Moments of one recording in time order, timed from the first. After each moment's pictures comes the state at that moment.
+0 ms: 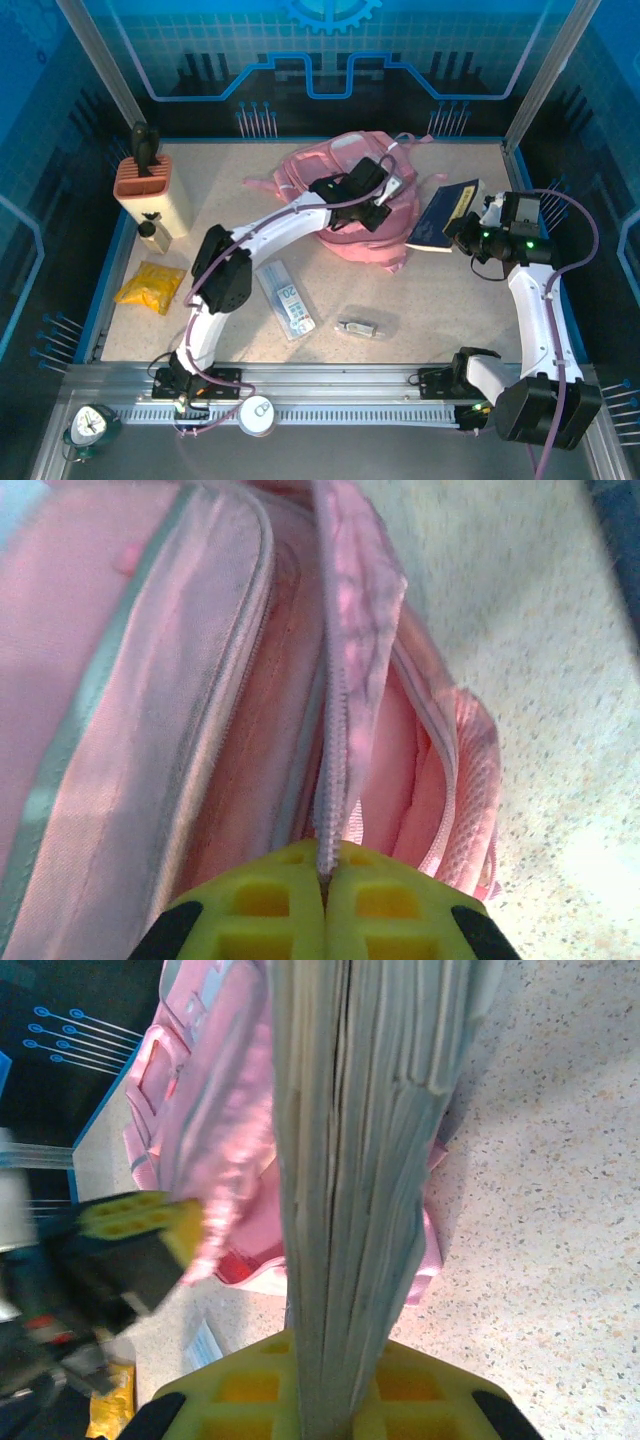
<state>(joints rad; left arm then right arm) -0.77 2.10 1.93 -0.66 0.00 -0.04 -0.18 1.03 0.97 -0.81 -0.50 0.58</state>
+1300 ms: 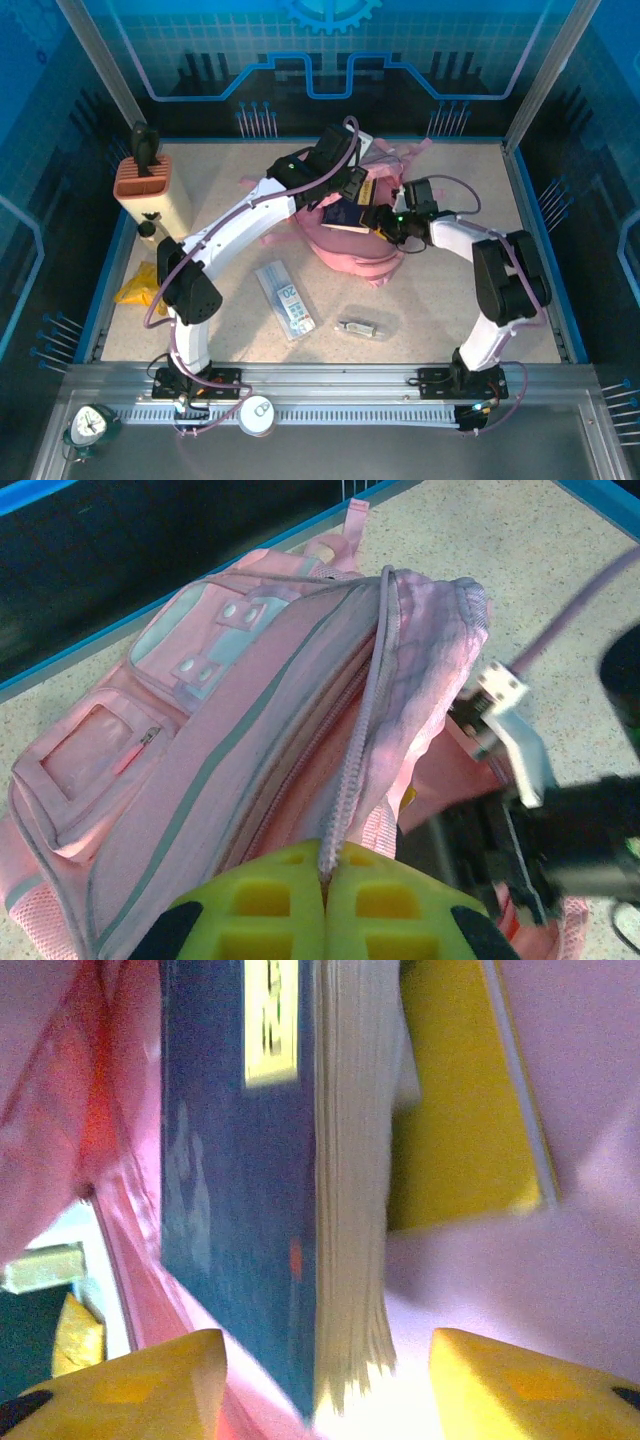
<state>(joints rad) -0.71 1.91 1.97 -0.76 -0.19 -0.11 0.26 1.72 0.97 -0.13 -0.49 0.74</state>
